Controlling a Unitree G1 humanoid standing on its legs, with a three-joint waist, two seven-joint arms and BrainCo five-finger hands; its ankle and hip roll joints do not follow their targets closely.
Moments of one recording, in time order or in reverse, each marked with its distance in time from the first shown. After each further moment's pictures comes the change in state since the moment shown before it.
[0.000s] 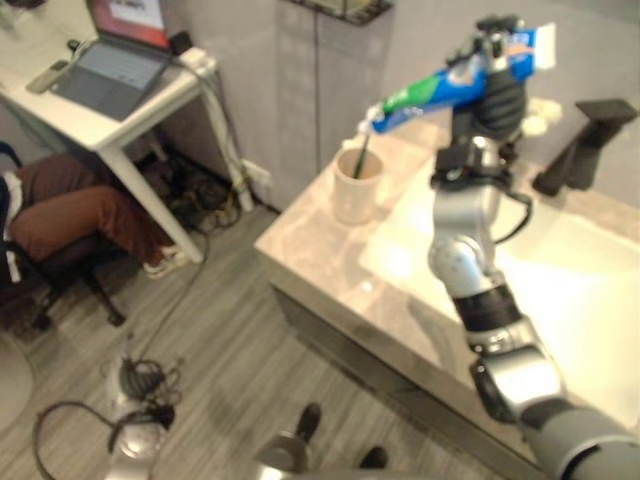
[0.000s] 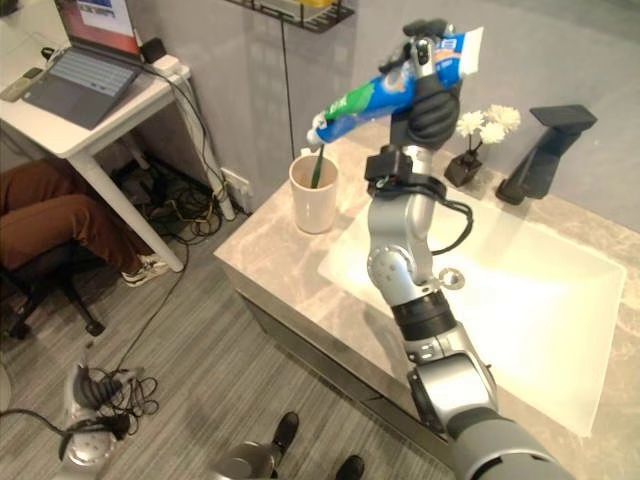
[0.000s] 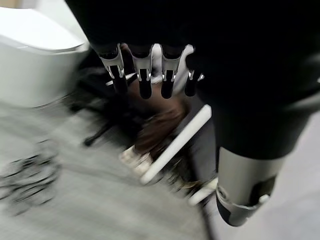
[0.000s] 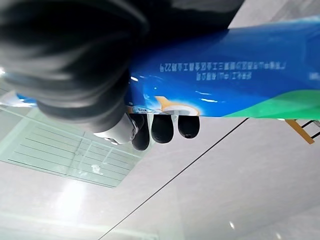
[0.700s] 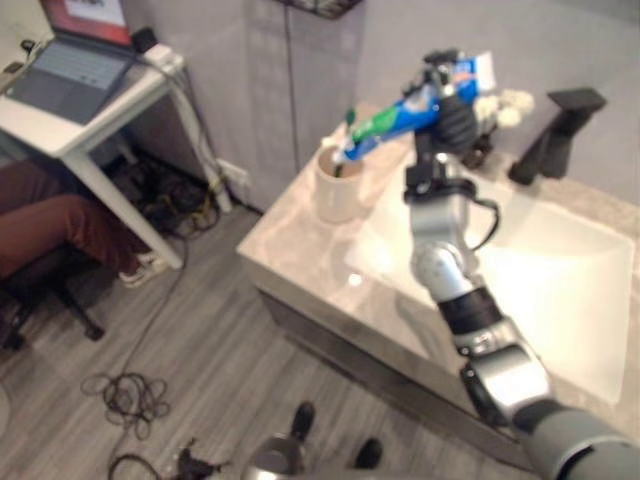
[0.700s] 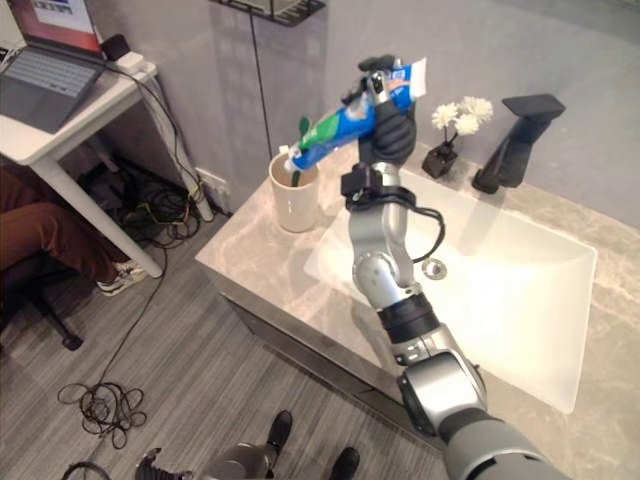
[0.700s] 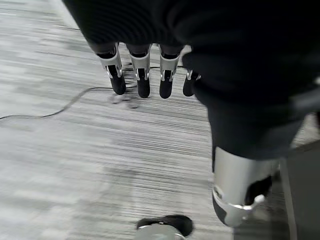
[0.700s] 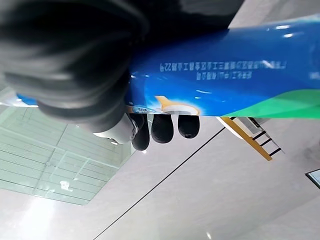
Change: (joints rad) left arm -0.071 -0.134 -0.210 0.403 0.031 0.096 -0.199; right arm 0.001 0.052 0.055 0.095 0.059 0.052 0.069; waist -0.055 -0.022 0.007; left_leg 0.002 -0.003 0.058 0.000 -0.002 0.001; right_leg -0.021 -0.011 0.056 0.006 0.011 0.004
